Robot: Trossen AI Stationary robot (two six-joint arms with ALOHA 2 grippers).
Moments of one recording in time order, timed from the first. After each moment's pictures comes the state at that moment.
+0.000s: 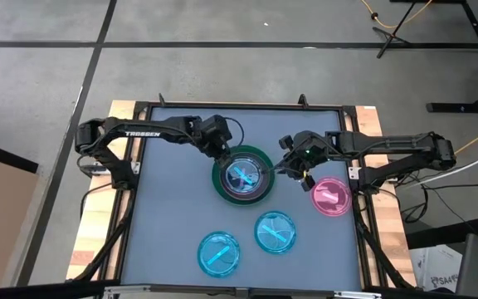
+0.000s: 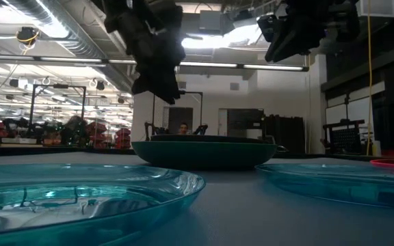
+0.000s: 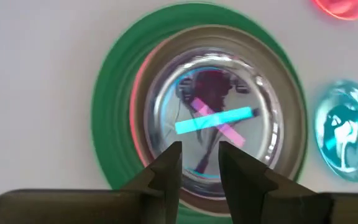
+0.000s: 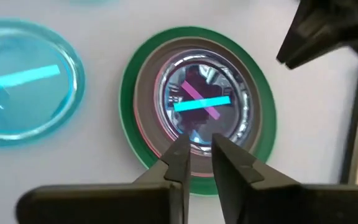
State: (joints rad) left arm 0.28 1.59 1.15 -0.53 0.14 -0.42; right arm -0.05 1.23 1.01 -0.60 -0.13 -0.70
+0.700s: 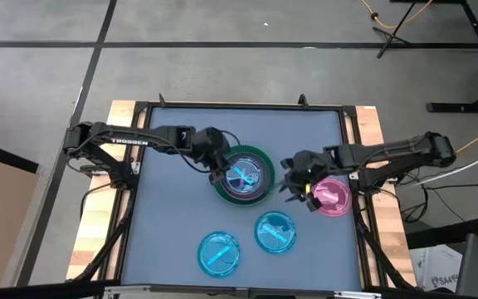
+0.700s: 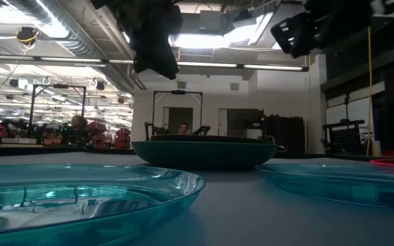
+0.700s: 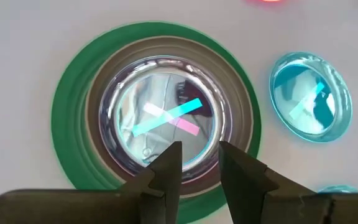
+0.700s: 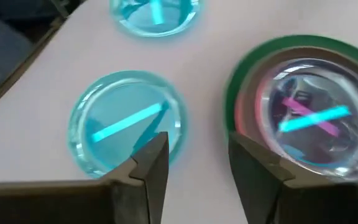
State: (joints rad) left arm 0.12 1.48 1.15 -0.54 0.05 -0.31; right arm 0.10 1.23 0.95 -0.57 -0.30 -0.33
